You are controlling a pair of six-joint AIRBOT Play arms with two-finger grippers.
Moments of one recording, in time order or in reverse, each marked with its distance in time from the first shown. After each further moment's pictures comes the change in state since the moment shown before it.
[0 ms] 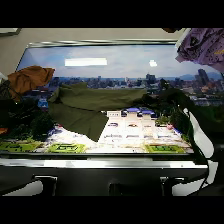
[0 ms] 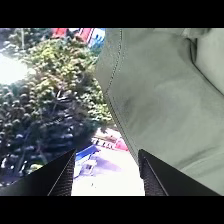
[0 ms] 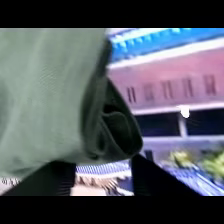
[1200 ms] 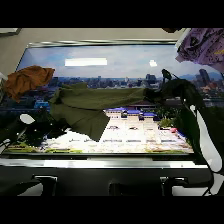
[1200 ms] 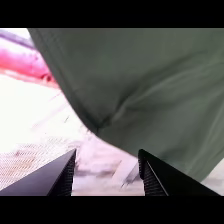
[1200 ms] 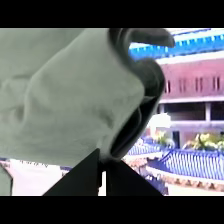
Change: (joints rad) left arm -0.281 0.070 -0.506 -0.333 0.277 -0.075; right arm 0.022 0.142 0.089 -0.175 -0.179 0.119
